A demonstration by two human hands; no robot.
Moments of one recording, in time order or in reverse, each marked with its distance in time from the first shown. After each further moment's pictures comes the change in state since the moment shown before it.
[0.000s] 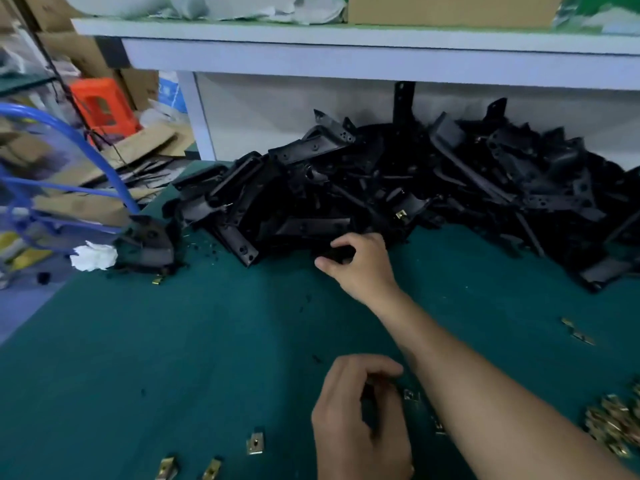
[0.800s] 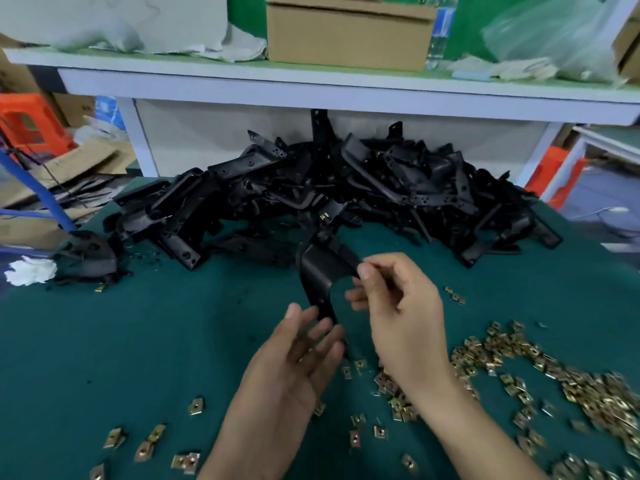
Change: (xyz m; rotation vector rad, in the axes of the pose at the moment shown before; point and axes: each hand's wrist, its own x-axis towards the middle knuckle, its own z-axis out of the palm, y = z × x) left_hand 0.010 0.055 -0.021 -1.031 -0.248 -1.056; right_hand -0.185 -0.022 -0.120 0.331 0.416 -0.260
